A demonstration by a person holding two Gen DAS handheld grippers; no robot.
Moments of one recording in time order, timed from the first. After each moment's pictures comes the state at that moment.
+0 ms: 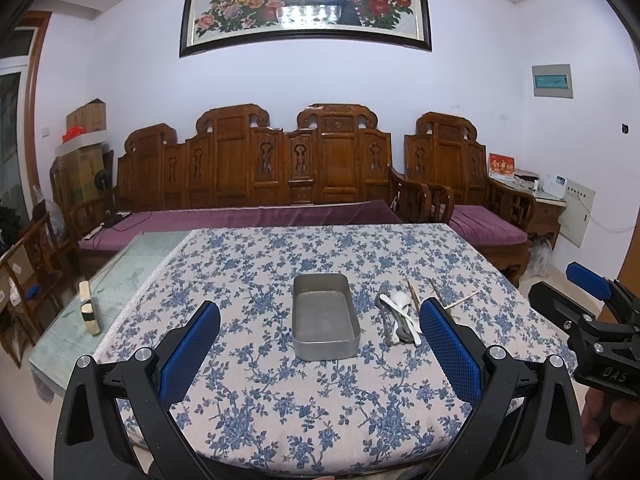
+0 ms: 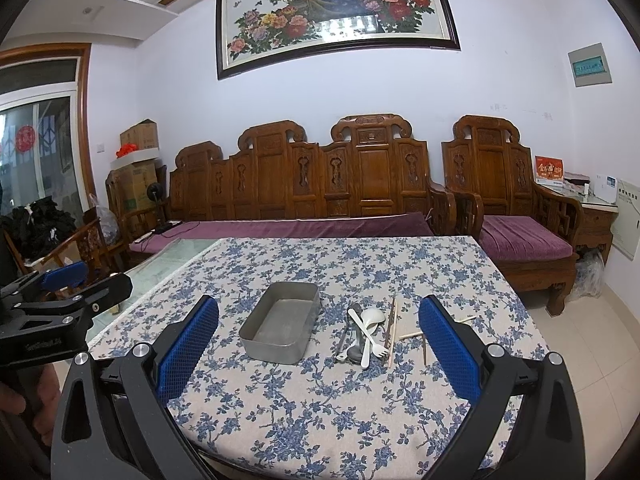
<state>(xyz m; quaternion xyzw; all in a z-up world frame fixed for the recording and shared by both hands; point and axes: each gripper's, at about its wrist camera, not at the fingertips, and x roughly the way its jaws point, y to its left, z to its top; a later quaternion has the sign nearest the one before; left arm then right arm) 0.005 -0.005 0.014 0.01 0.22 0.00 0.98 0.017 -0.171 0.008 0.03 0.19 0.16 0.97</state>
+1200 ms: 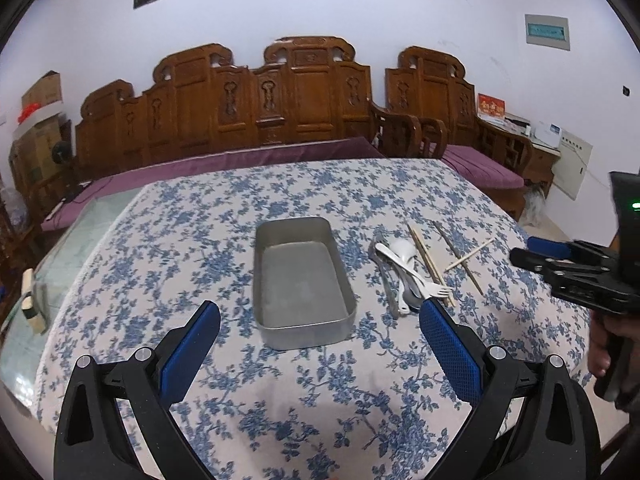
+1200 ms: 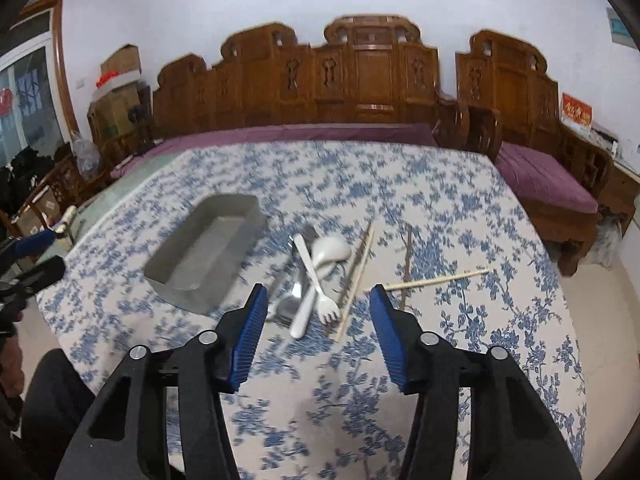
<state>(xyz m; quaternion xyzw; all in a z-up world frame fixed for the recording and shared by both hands) 0.129 -0.016 -0.090 0.02 0.32 -0.06 0.94 0.198 -0.215 -0.125 0.00 0.36 0.18 0.92</state>
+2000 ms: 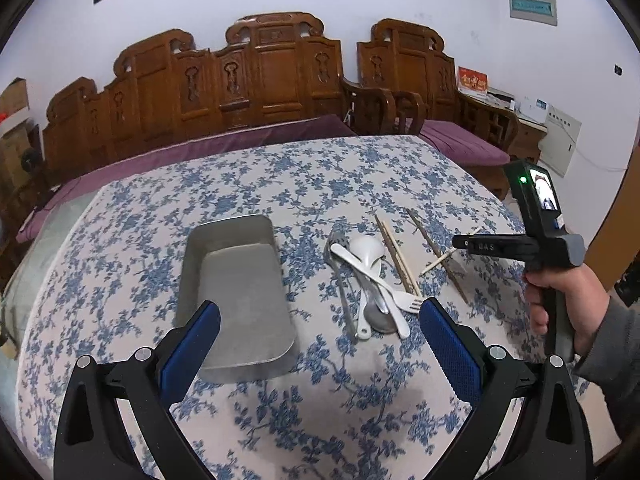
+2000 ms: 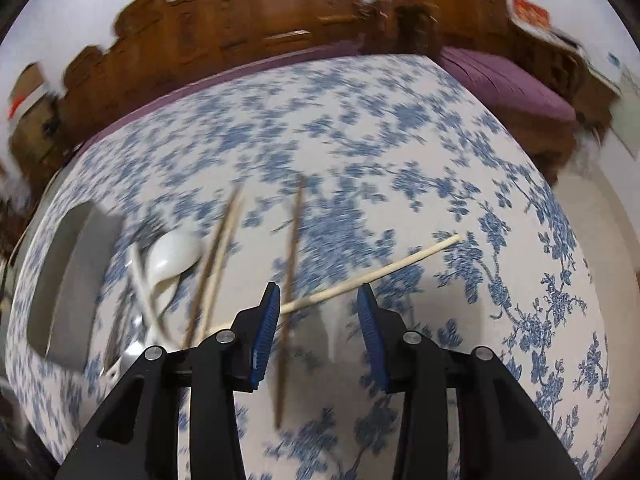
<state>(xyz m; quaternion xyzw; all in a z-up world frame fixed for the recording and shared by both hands) 0.199 -0.080 -0.115 0.04 0.36 -0.09 0.93 0.353 -0.279 -0.228 0.07 0.48 0.06 0.87</state>
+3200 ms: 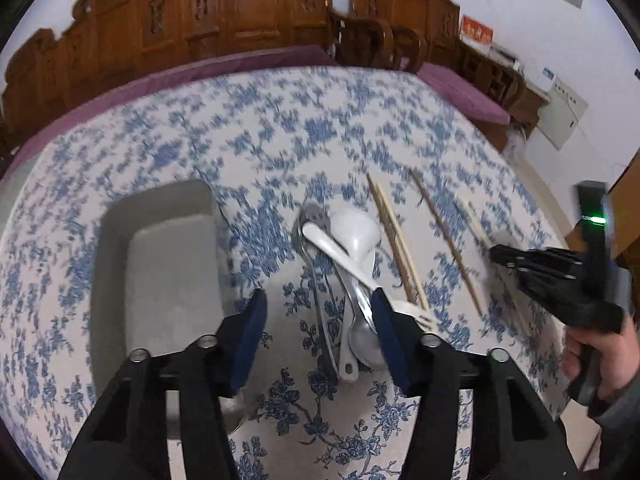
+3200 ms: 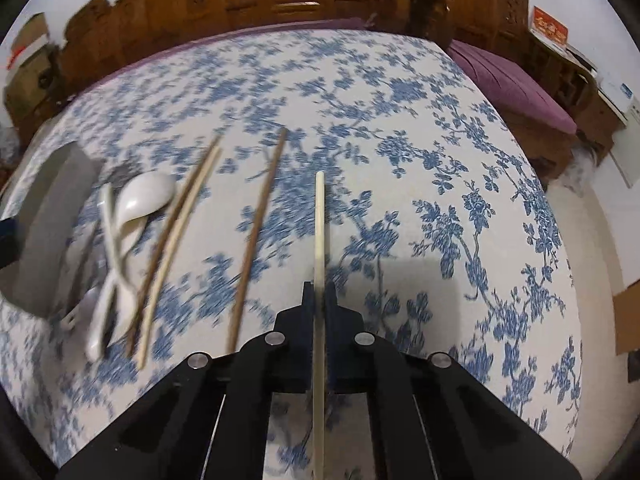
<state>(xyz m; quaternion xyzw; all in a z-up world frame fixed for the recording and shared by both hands) 0.308 -0.105 -0.175 0.02 0.49 -0.13 0.86 0.330 -0.284 -0.237 -0.01 0.51 0.08 0.86</state>
